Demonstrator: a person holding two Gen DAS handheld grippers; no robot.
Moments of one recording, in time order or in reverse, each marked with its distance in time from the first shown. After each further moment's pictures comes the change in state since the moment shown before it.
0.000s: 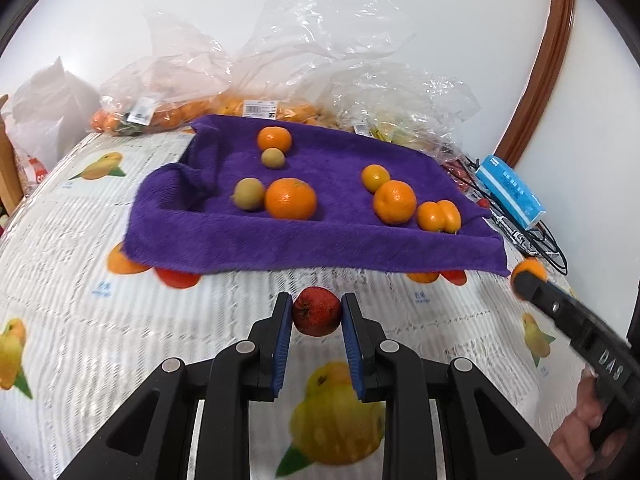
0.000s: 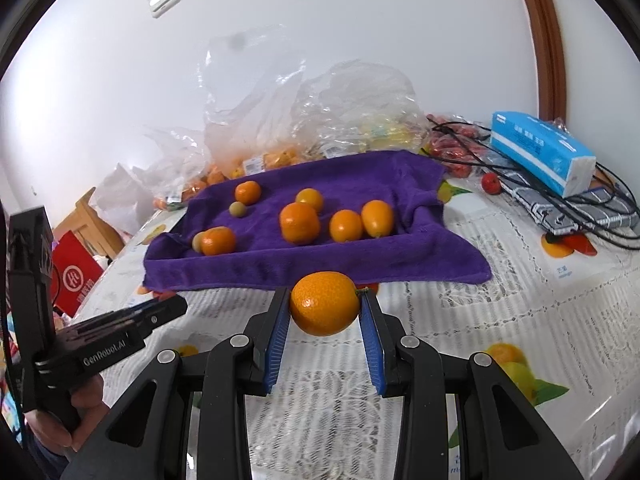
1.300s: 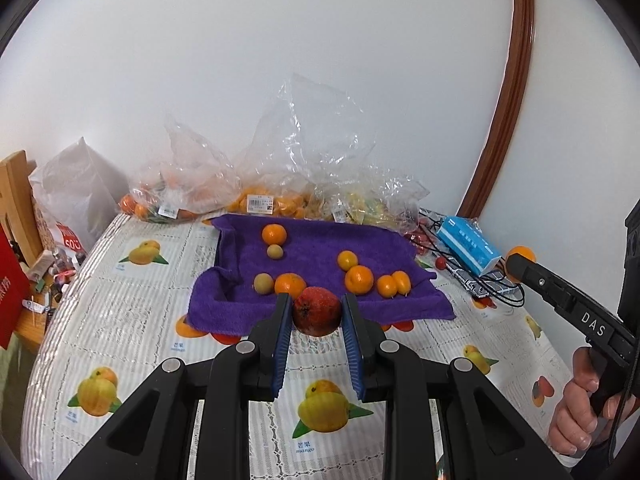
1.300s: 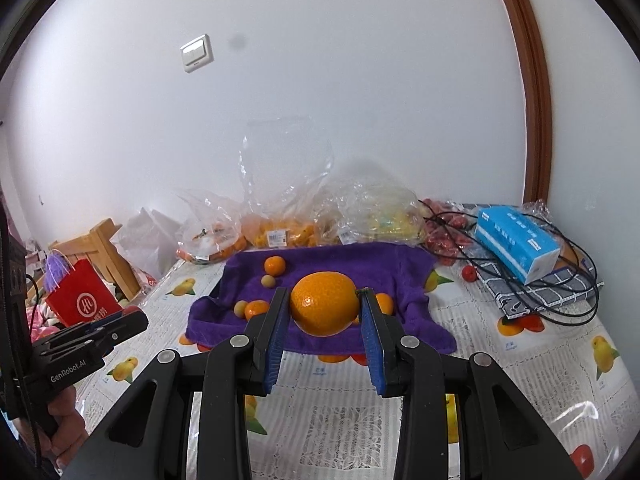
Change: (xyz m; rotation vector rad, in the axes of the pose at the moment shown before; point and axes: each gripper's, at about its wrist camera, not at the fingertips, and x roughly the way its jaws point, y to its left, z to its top) left arm -0.121 -0.006 0.031 0.054 -0.191 -0.023; right arm -0.098 0.042 0.057 -0.054 -0.162 -0.028
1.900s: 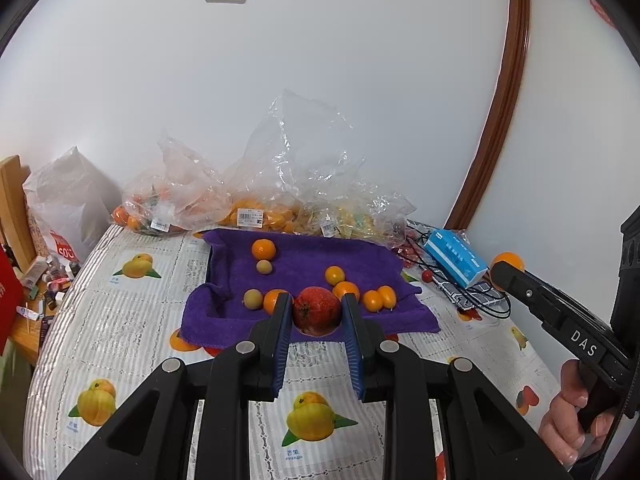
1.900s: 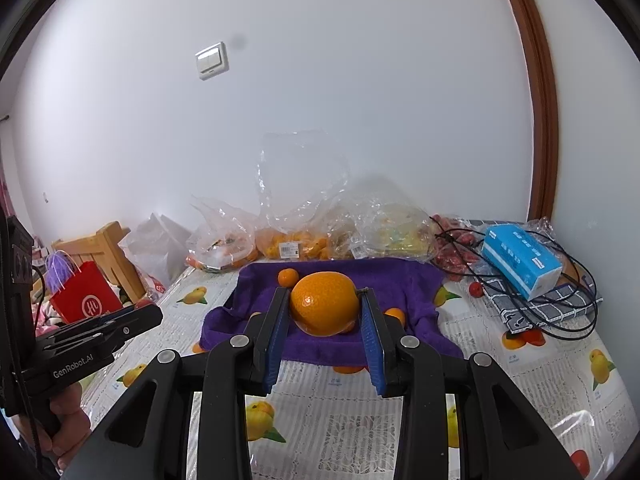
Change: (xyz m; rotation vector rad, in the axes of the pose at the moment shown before) left arm -0.009 -0.004 0.016 -0.007 -0.023 -0.037; right arm -0.011 0.022 0.014 -0.027 -0.028 0.012
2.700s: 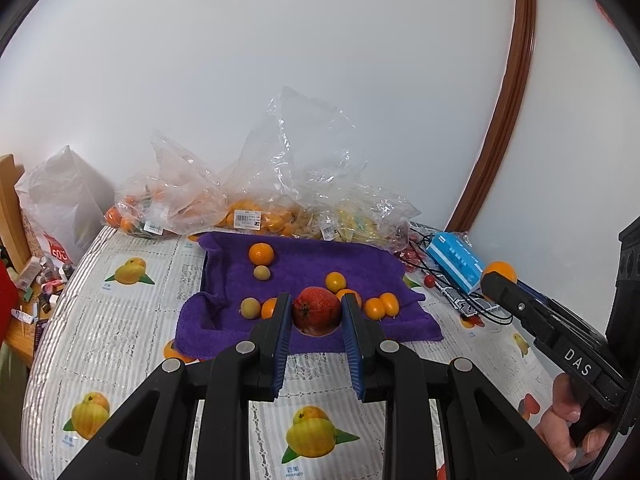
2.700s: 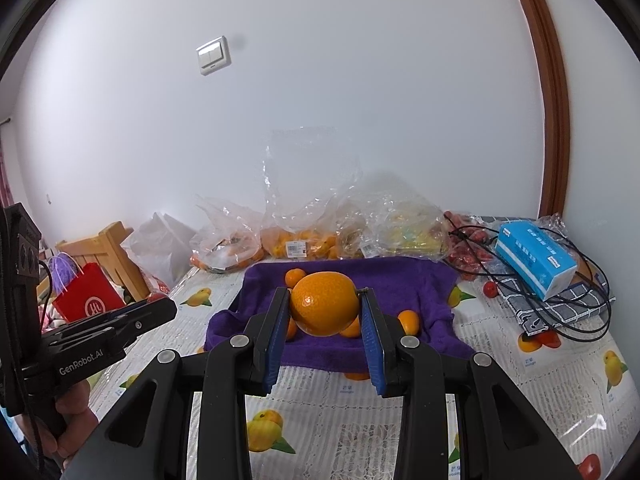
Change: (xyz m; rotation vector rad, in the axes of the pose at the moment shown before) left arm 0.017 0.003 0.011 -0.011 0.010 -0.007; right arm 0.018 0.007 0.002 0.006 0.011 0.020
